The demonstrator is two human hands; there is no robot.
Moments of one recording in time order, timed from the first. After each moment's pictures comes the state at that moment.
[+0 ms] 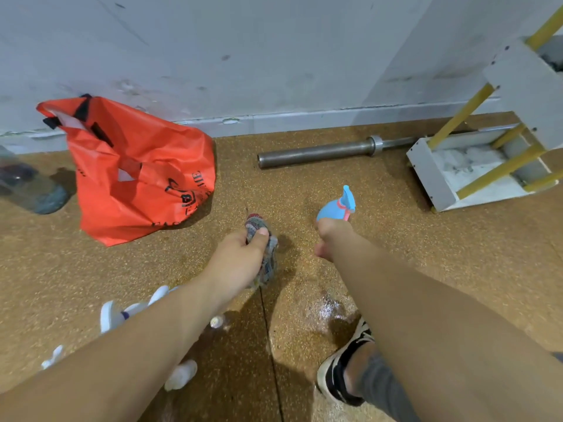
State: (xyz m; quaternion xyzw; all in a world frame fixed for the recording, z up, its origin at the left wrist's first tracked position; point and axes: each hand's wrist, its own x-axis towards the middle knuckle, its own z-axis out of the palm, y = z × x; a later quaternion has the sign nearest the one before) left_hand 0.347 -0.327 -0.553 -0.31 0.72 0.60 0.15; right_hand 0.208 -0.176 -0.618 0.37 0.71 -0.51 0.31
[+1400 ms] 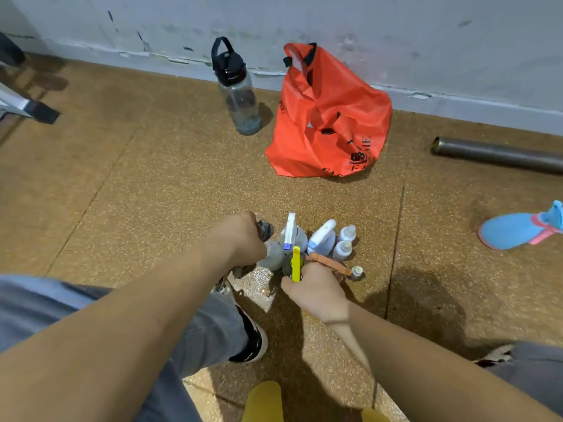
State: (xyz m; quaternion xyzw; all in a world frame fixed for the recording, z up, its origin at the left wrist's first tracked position) left_hand 0.572 -0.526 -0.555 -0.43 0.84 0.21 0.25; right_hand 0.507 -0.347 -0.637 -0.24 0.80 -0.27 0.48
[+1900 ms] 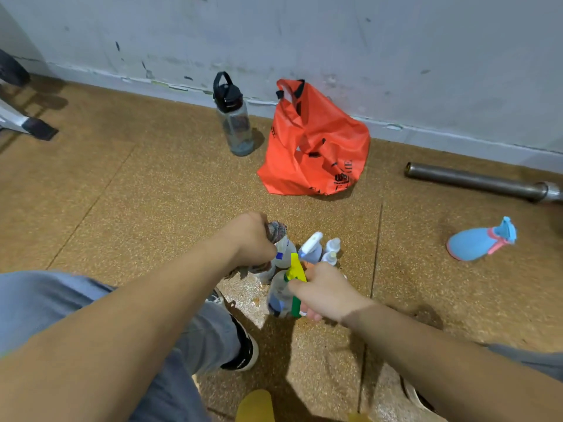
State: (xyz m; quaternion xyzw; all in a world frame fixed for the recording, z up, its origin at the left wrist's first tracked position) left_hand 0.563 -0.499 -0.491 -0.39 0.85 0.31 0.20; right_hand 0.492 -0.324 -0.547 -0.25 0.78 -0.26 0.51
